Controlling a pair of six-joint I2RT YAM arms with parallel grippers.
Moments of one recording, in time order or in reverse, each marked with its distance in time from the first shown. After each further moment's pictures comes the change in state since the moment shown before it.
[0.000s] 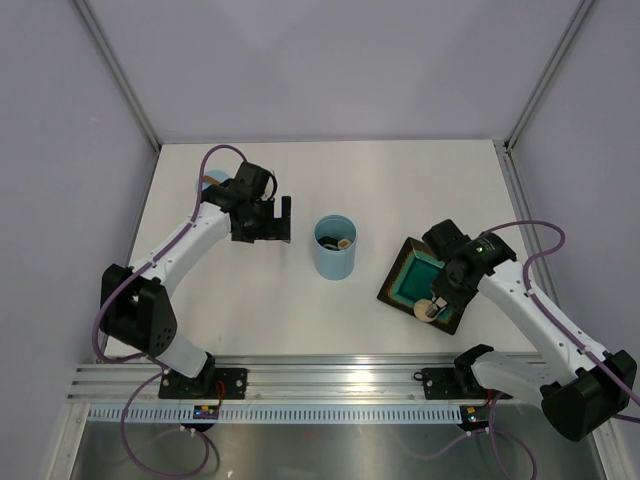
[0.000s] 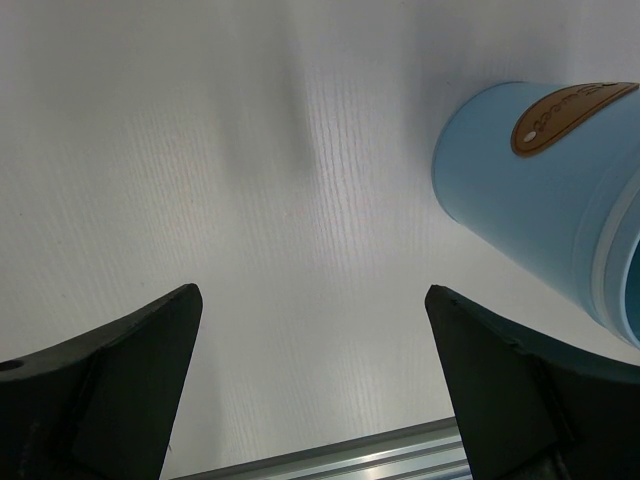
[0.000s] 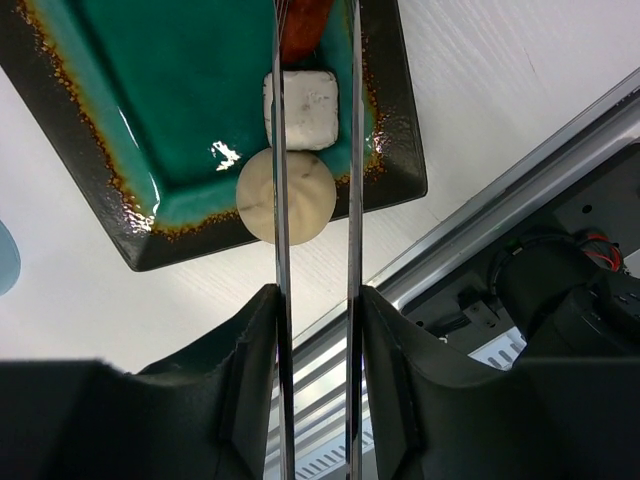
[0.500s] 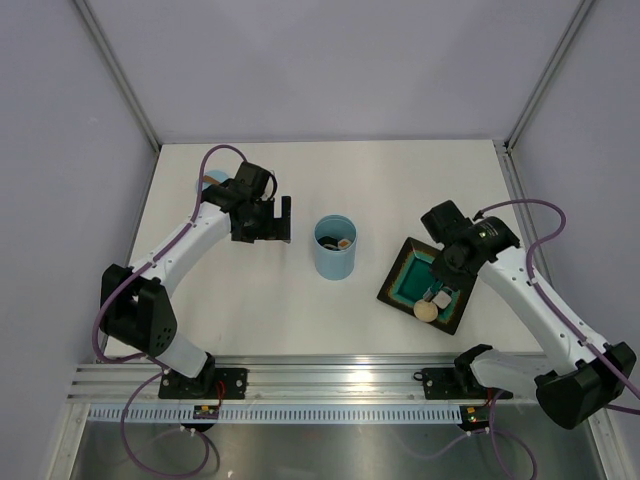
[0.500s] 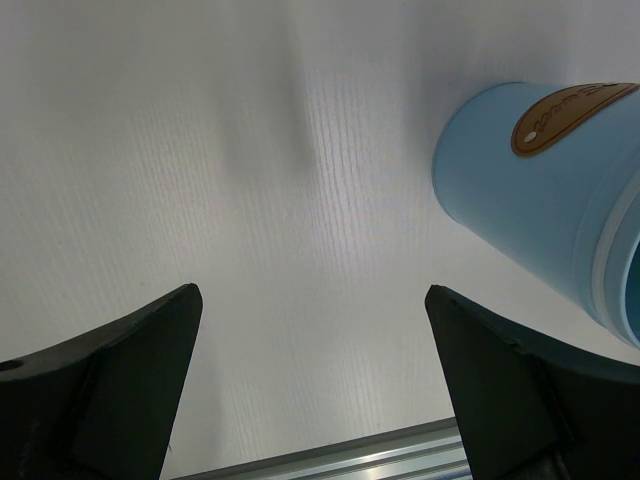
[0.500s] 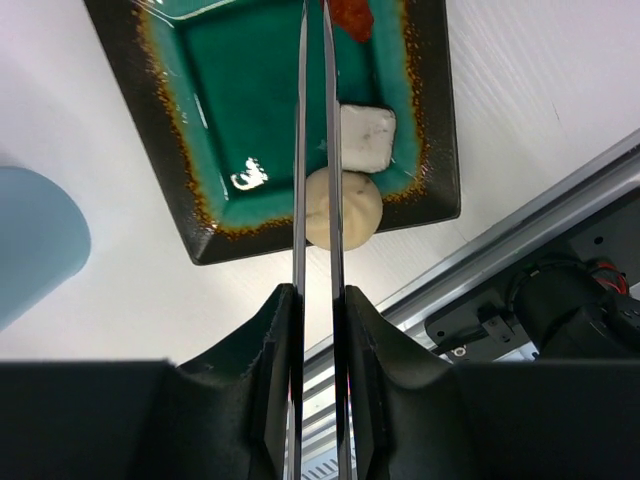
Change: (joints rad) left arm 0.000 0.001 0.000 0.000 -0.001 0.000; right arm -0.001 0.055 0.134 -0.001 0.024 -0.067
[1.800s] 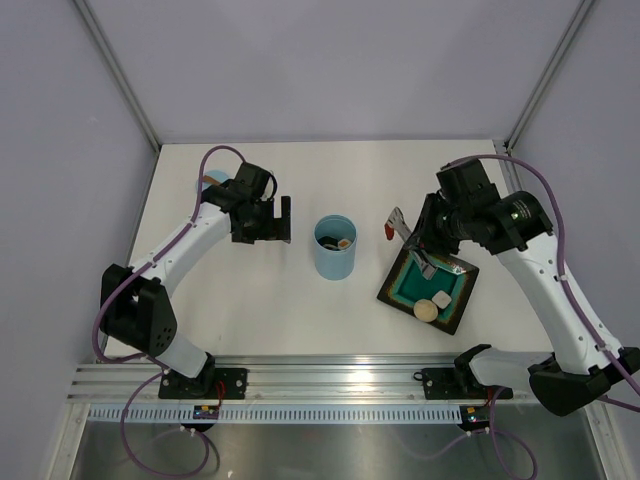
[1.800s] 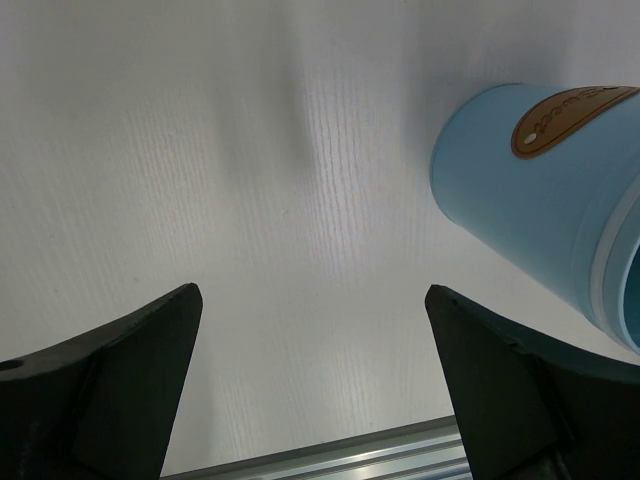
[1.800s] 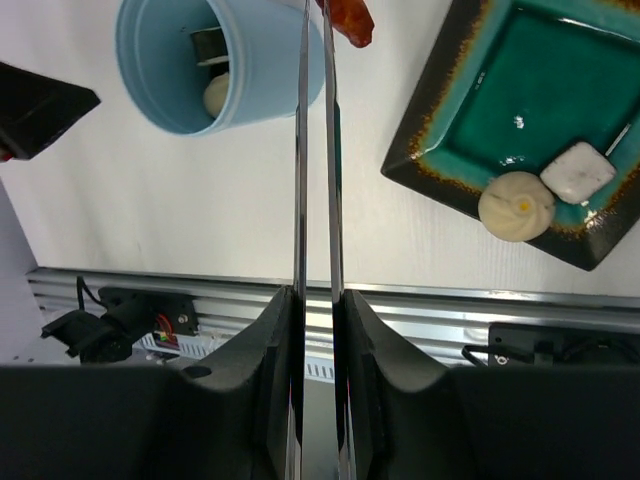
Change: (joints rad) left arm 0.000 0.000 -0.004 -0.001 0.000 -0.023; right arm -0.002 0.089 0.423 0.042 -0.375 -0.454
